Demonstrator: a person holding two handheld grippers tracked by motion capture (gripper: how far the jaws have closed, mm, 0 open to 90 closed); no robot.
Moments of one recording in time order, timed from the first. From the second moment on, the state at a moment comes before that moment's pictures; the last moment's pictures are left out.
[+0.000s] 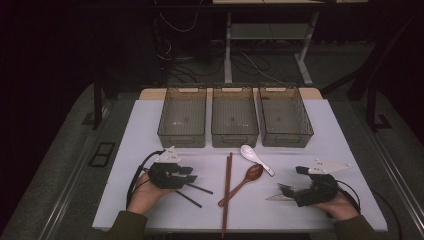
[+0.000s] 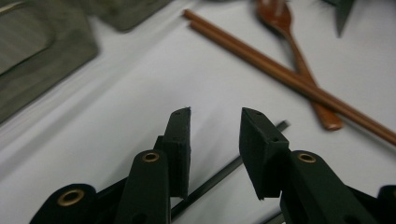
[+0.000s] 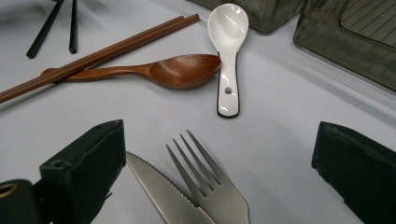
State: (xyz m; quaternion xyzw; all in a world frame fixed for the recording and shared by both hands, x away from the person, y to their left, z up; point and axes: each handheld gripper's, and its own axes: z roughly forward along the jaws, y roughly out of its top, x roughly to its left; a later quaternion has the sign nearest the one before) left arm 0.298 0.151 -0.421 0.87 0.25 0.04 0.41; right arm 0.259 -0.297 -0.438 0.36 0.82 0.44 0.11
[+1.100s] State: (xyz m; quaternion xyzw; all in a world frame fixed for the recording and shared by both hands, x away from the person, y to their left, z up) left arm 0.289 0.098 -0.444 0.92 0.15 0.01 0.37; right arm 0.259 -0.297 -0.438 0.36 0.82 0.44 0.11
